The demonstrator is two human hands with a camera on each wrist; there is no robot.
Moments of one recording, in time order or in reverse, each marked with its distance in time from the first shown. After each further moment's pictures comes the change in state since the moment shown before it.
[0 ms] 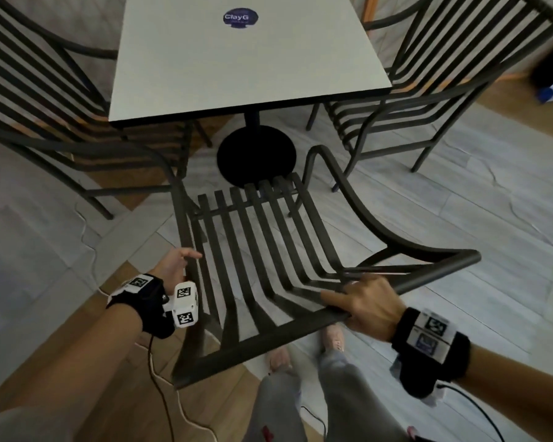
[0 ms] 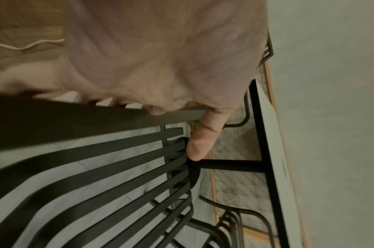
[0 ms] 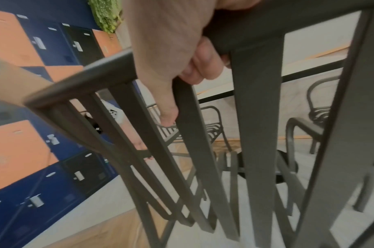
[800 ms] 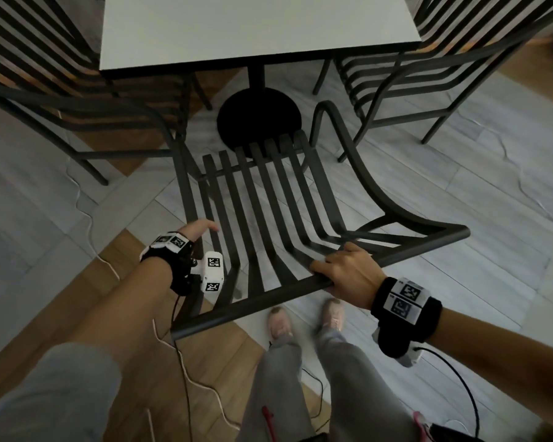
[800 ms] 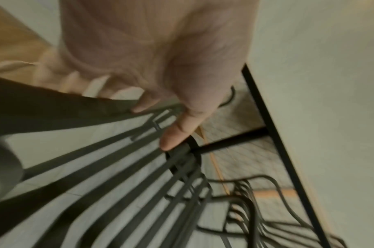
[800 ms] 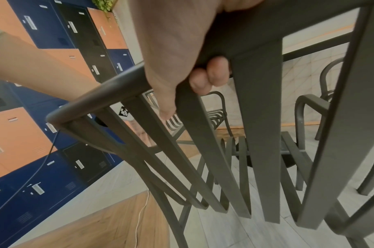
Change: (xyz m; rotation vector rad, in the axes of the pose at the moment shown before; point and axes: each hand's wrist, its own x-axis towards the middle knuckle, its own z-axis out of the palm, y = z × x) left_hand 0.049 -0.008 0.011 0.239 0.121 -0.152; right_hand 0.040 -0.021 0.044 -0.078 -0.196 0.056
